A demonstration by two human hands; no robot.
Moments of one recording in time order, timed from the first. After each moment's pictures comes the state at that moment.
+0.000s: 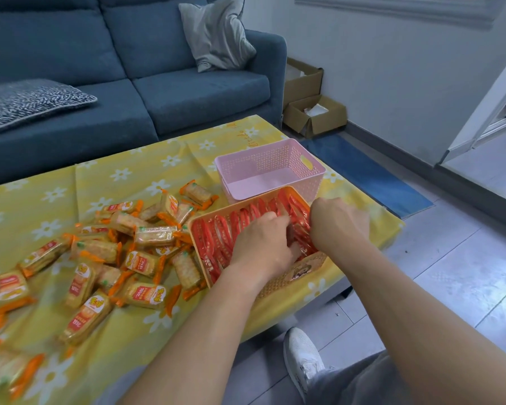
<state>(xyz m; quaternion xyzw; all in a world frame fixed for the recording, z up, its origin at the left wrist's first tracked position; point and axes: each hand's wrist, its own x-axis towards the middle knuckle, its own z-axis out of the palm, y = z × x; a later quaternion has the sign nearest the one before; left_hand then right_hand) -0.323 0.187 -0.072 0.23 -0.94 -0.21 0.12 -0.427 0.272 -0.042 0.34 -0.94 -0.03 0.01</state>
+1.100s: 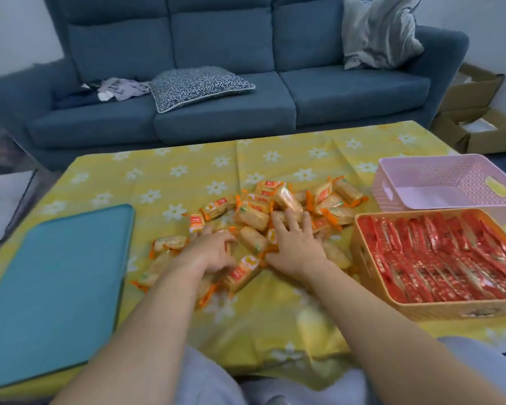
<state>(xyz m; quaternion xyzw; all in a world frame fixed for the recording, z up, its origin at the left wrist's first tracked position) -0.027 -0.013 -0.107 0.55 -0.80 -0.19 -0.14 -0.210 0.064 -0.137 0.60 -0.78 0.05 -0.19</state>
